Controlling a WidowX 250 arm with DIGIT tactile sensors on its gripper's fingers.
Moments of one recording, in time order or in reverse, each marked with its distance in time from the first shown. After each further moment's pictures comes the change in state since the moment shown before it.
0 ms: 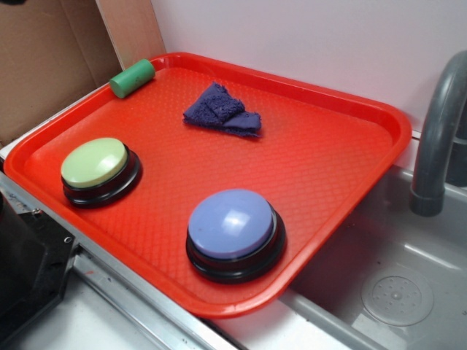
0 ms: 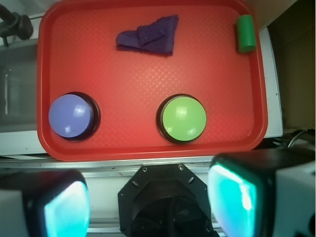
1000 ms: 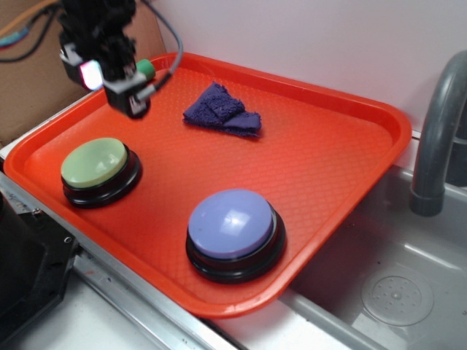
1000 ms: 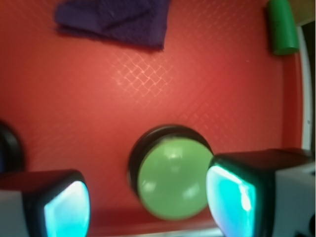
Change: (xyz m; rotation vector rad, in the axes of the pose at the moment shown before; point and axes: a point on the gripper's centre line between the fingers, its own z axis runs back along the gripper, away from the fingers) arm 0.058 0.036 -0.148 0.147 0.121 -0.045
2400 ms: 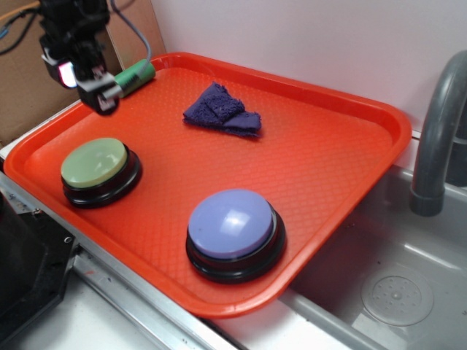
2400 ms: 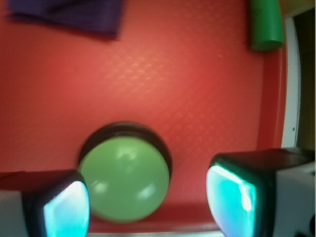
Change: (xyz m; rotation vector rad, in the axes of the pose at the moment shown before) arm -0.008 0.047 0.024 -0.028 -0.003 -0.017
